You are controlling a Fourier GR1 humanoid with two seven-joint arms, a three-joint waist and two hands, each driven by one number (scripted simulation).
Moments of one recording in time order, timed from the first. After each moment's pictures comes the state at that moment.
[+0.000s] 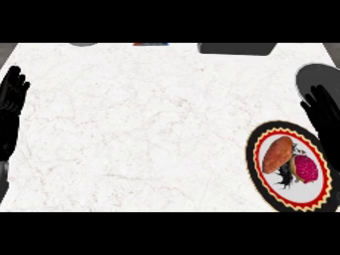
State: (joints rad) left arm -0.18 0.57 -0.12 -1.52 0.26 0.33 -0.05; right arm -0.10 -0.46 0.02 -1.50 -0.44 -0.04 0.02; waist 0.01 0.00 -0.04
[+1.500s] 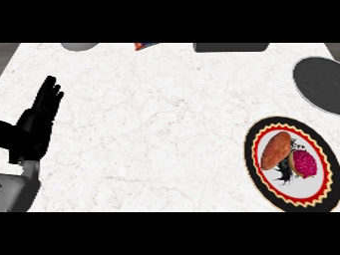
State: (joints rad) left arm -0.20 0.42 -0.14 -1.46 0.27 0.28 0.01; right arm 0.49 -1.01 -0.48 -1.74 -0.19 0.20 -0.21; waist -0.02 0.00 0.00
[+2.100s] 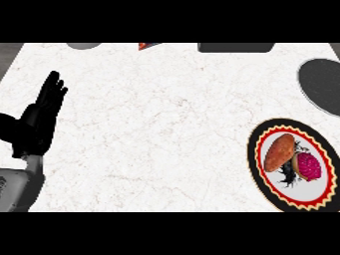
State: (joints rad) left arm -0.23 0.38 -0.11 -1.46 0.24 0.26 0.04; right arm 0.30 -0.97 -0.39 -1.95 -0.15 0.27 0.13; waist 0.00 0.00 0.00
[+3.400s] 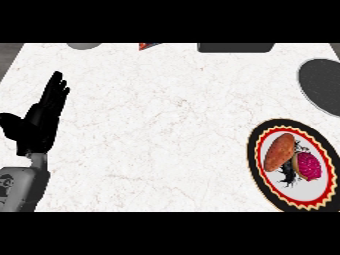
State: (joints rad) left arm -0.24 0.30 -0.03 -1.43 0.13 0.17 0.04; right arm 0.07 -0.69 -0.18 -1.82 0.21 0.44 0.32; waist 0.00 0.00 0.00
